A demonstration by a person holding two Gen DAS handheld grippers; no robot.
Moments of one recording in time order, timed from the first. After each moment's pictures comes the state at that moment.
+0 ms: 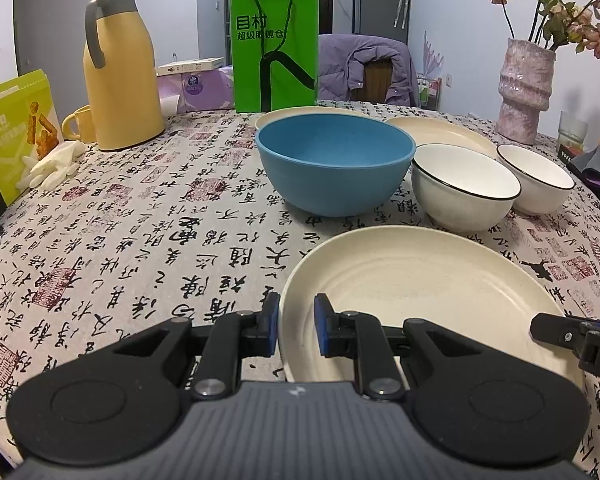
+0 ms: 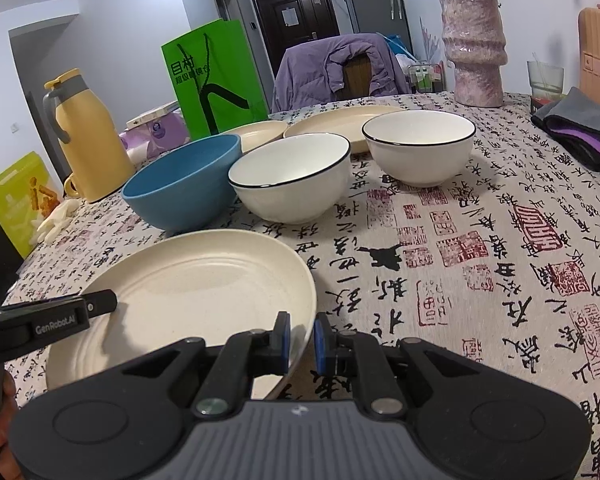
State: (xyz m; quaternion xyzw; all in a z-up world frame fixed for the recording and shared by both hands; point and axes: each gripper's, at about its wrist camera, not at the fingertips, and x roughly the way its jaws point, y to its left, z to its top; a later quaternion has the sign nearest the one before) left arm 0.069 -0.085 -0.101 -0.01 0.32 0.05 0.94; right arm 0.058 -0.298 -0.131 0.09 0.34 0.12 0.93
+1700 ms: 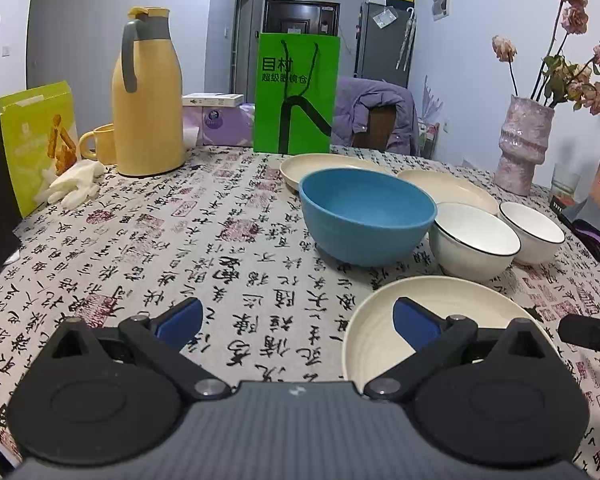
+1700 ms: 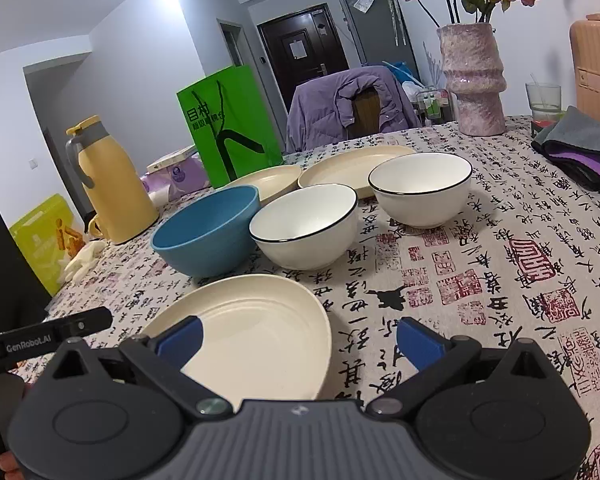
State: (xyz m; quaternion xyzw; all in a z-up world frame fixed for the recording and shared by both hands) left arm 0.045 -0.039 -0.071 -0.05 0.27 0.05 0.96; right arm 0.043 -0.313 -0.104 0.13 0.29 0.14 0.94
